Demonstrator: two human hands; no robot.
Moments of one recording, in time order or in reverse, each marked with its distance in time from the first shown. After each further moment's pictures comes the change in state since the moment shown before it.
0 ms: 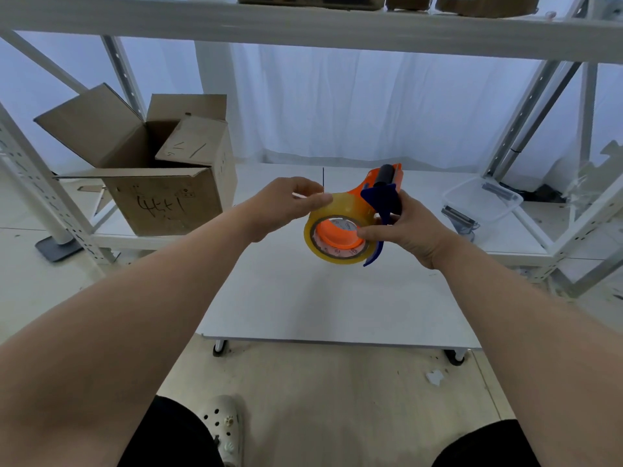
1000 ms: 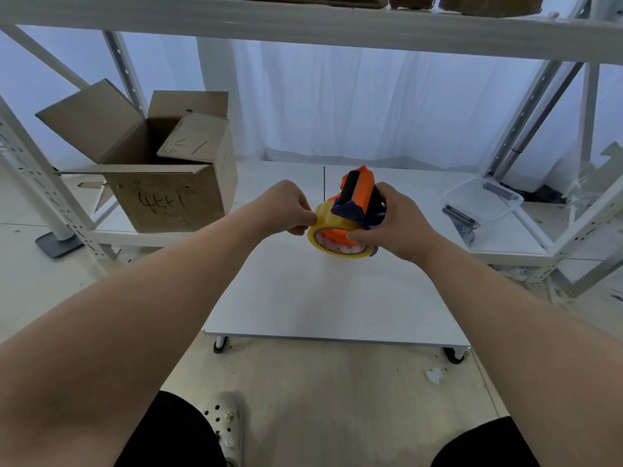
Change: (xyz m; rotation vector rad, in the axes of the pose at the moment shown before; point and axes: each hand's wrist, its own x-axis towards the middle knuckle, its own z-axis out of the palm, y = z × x) left_hand 0.001 -0.002 0.003 0.295 0.044 -0.155; right_hand 0.003 -0.005 0.017 -0.482 0.111 -0.143
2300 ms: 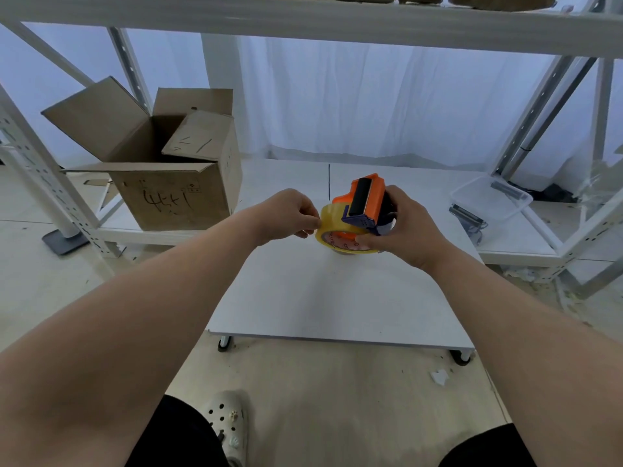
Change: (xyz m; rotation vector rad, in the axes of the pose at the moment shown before) left_hand 0.003 -0.018 0.001 -0.084 -0.110 0.067; right_hand -0.003 0.015 0.003 0.050 0.020 -0.066
